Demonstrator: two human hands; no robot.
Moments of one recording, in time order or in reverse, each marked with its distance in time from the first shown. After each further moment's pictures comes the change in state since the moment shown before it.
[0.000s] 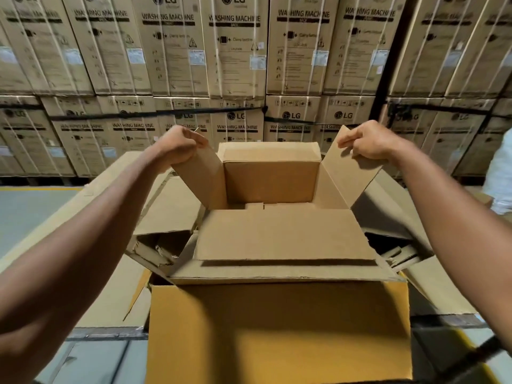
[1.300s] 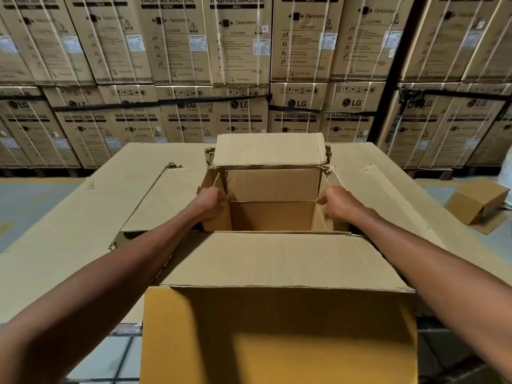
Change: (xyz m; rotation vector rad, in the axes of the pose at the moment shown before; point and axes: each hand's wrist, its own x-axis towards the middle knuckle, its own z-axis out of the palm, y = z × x) left_hand -0.002 -0.079 0.139 0.327 -0.244 -0.030; right_hand 0.004 0.083 0.145 -0.339 -0.169 -0.036
